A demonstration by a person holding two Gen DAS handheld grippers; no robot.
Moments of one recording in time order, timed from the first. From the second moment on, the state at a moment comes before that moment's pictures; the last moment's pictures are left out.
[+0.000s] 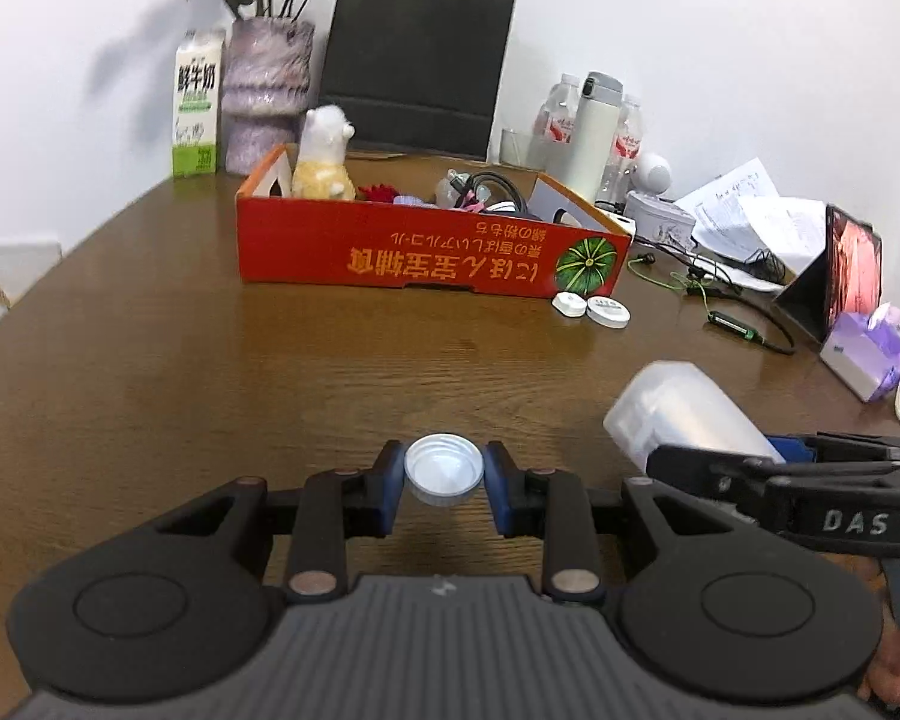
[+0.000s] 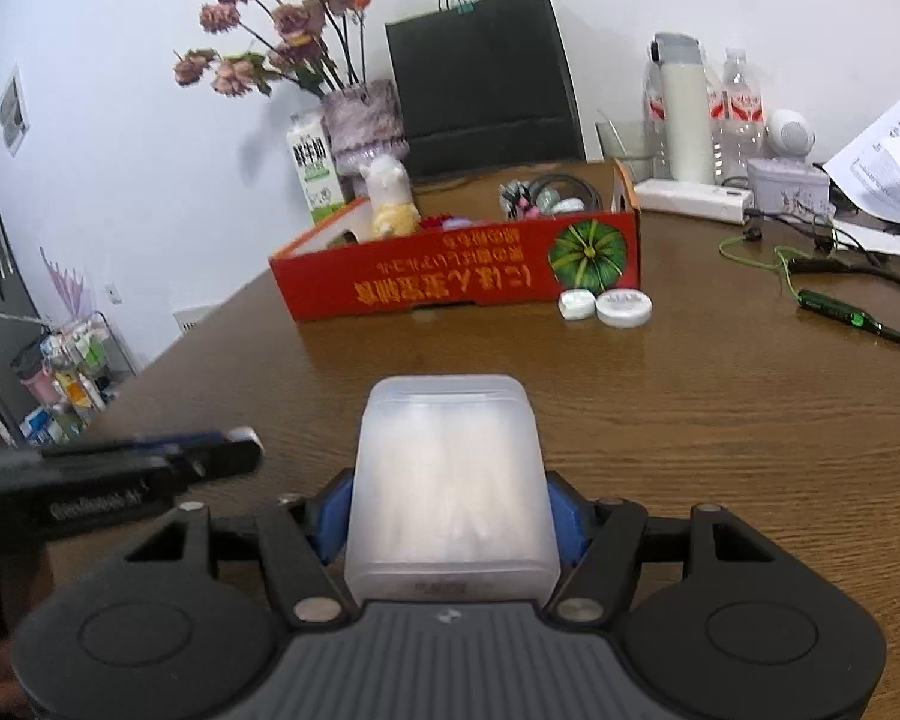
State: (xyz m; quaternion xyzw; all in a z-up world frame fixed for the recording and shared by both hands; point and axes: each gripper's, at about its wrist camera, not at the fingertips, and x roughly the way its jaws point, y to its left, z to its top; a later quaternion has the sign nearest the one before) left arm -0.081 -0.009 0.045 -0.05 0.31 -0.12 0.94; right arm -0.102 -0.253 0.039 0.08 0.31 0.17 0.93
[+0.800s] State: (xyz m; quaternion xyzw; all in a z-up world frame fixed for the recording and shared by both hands) left arm 0.210 0.031 0.093 -0.02 0.31 -0.03 0.95; right arm 0.213 -0.153 0.081 0.14 0.38 0.14 0.90
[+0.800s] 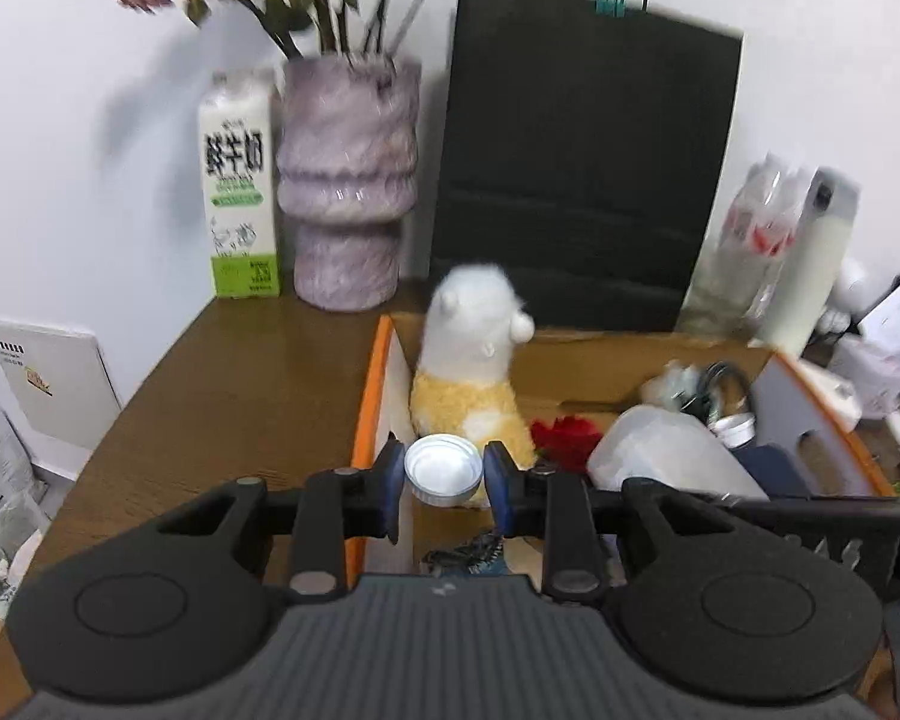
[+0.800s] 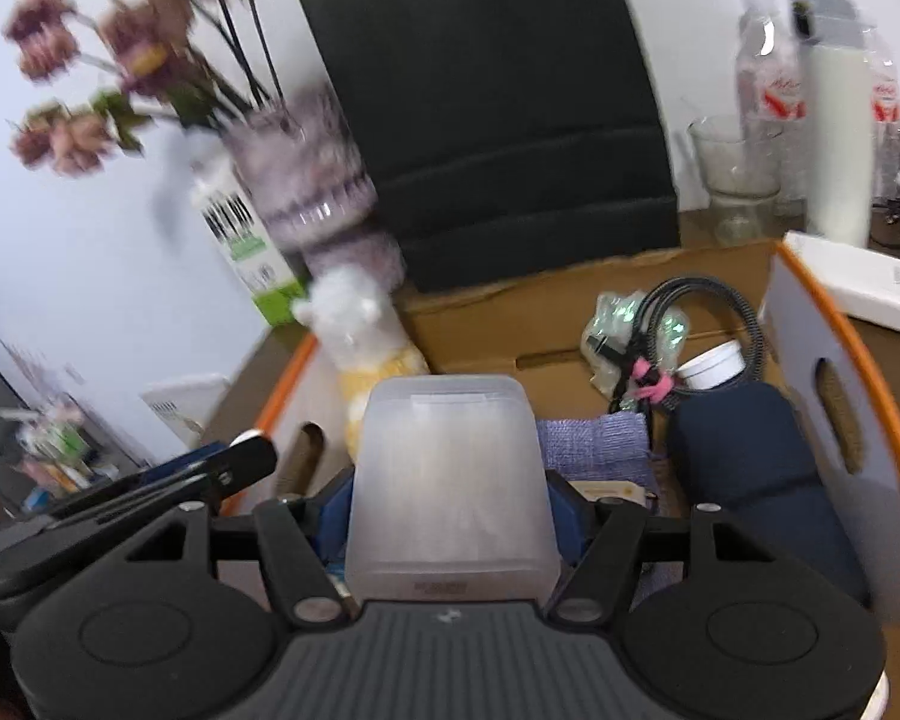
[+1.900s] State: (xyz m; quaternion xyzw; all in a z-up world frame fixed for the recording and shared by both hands) left arm 0.048 0.005 0.097 -0.02 0.27 -0.06 0.96; right arm 0.052 -0.246 0.085 0.01 0.30 0.08 0.95
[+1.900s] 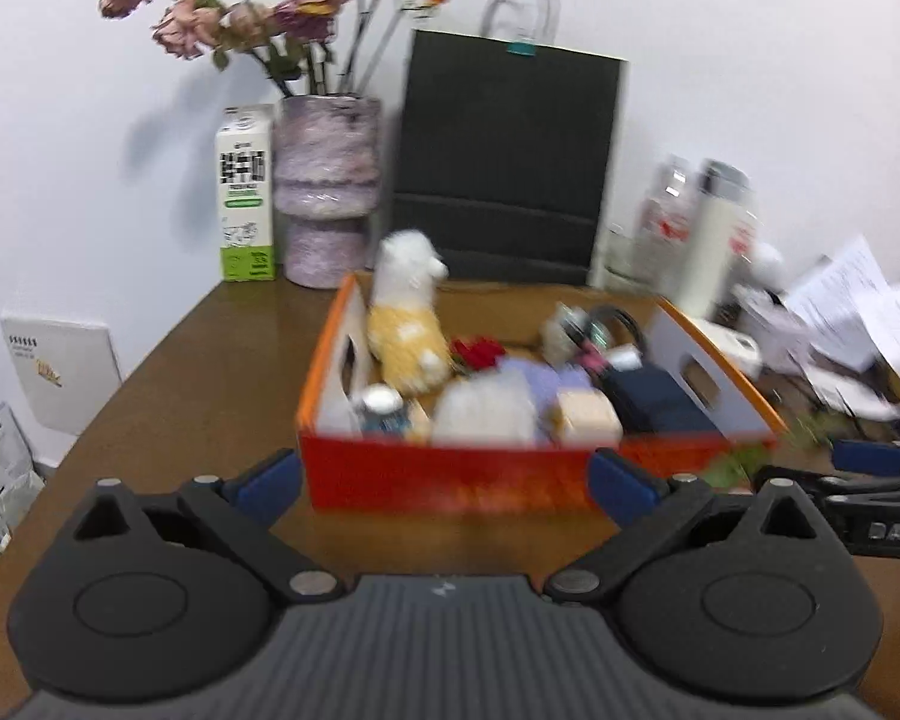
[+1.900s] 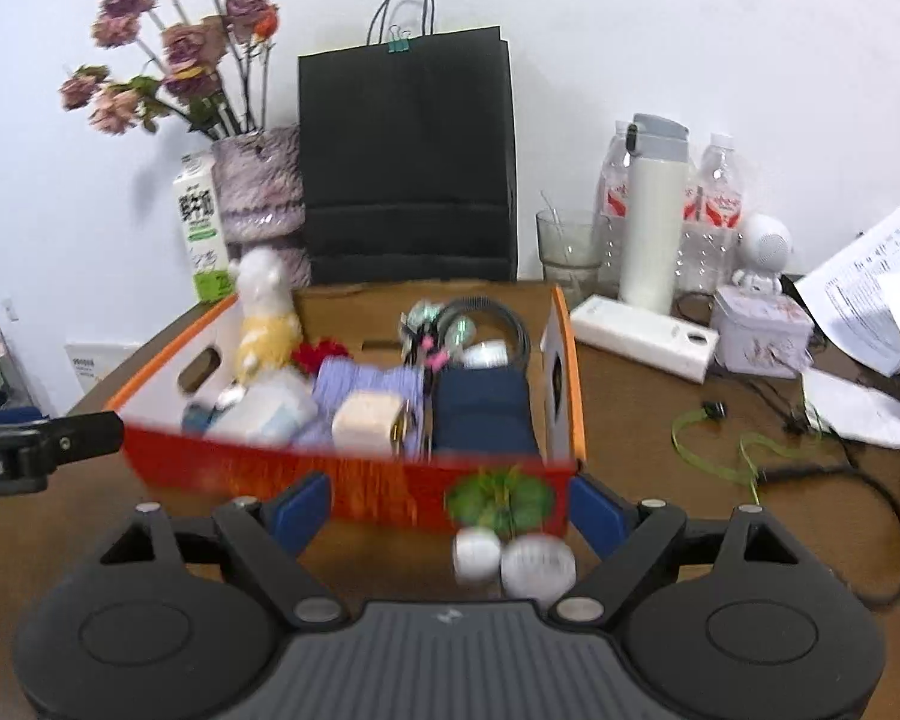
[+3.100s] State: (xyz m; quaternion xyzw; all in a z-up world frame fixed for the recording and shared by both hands) left arm -0.100 -0.027 0.024 -0.01 0.32 -0.06 0.95; right arm -0.120 -0.273 0.020 0.04 0.30 0.10 0.95
